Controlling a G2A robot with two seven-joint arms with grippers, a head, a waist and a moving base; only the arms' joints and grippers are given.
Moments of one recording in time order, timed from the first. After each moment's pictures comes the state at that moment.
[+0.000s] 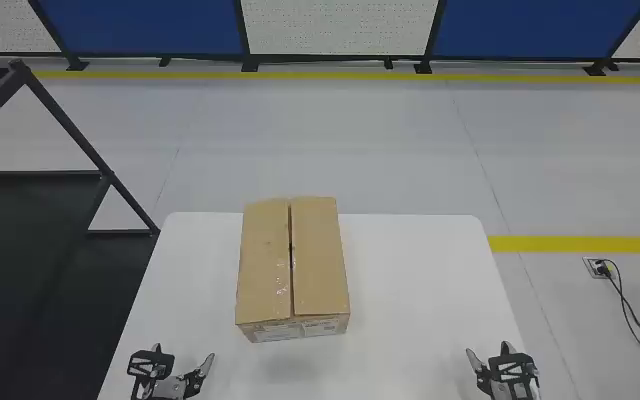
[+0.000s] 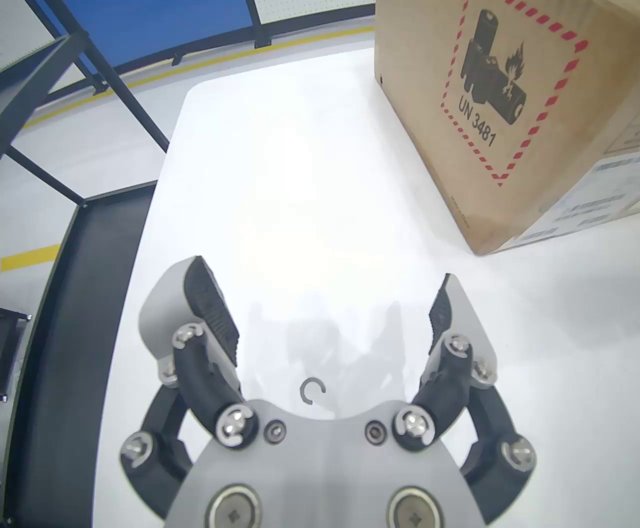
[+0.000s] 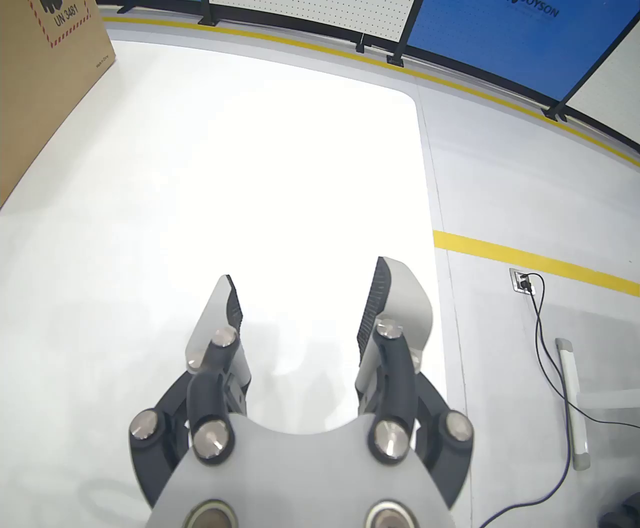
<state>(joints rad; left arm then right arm) 1.73 -1.15 -1.60 -1.80 1.33 0.00 0.00 -1.73 -1.15 1.60 -1.80 -1.33 0.00 0.00</state>
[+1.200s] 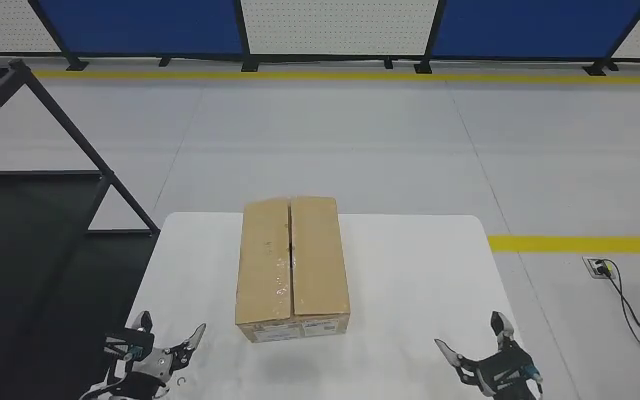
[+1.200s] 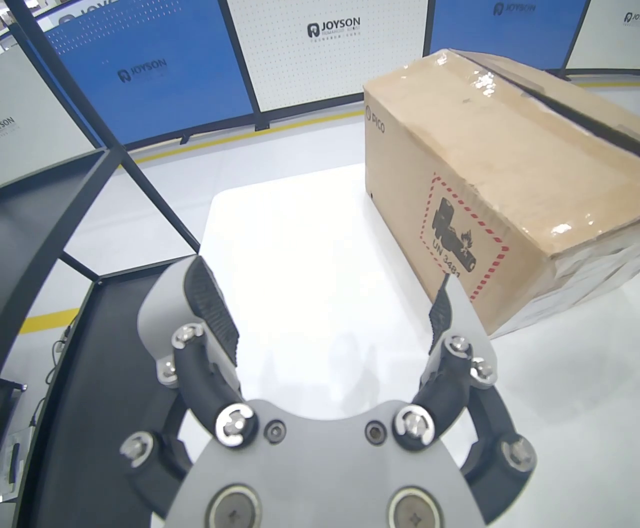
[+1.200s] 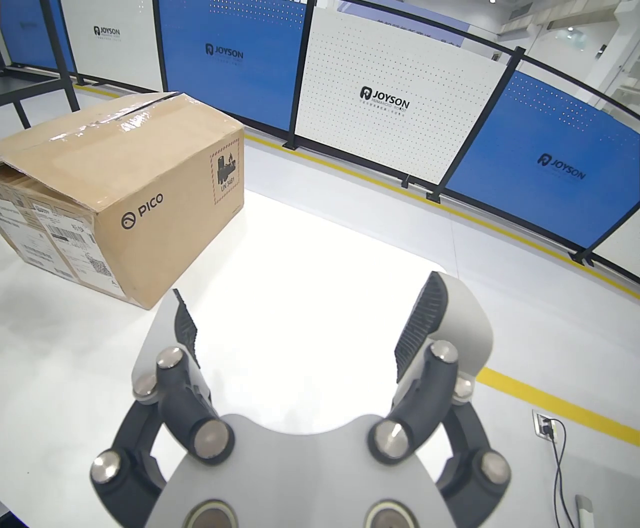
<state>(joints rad) 1.68 -1.14 -1.69 -1.89 1.30 -0.11 0.05 -1.75 -1.15 1.61 -2.04 -1.42 -0.15 -0.12</state>
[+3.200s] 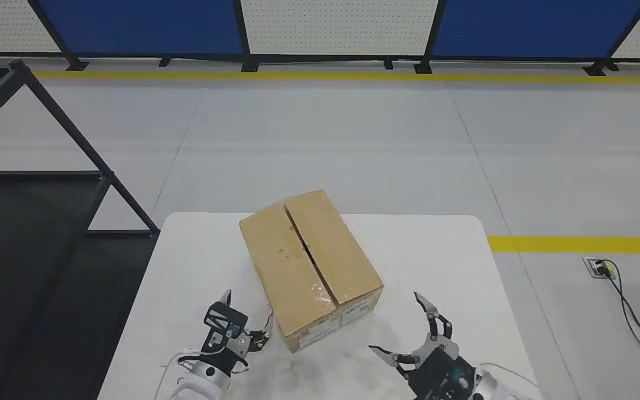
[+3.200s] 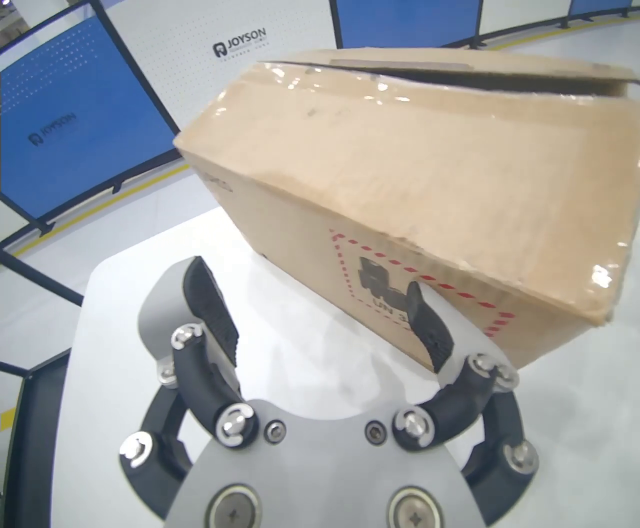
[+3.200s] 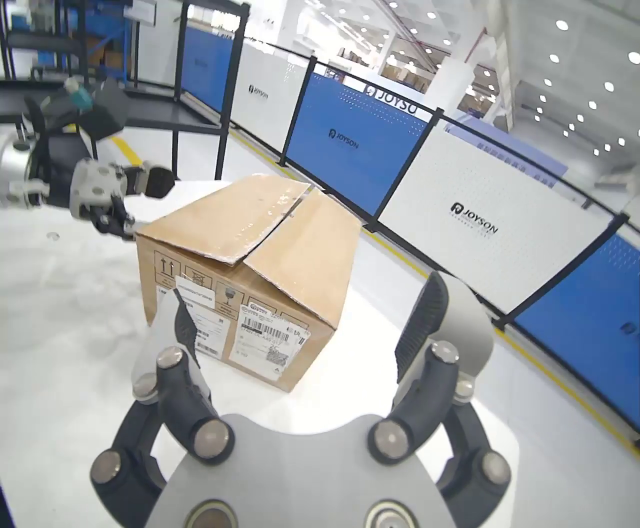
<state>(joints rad) 1.42 -1.19 -1.37 -1.75 1.48 -0.07 0.01 -1.45 -1.15 1.36 -2.00 -1.79 -0.40 -0.22</state>
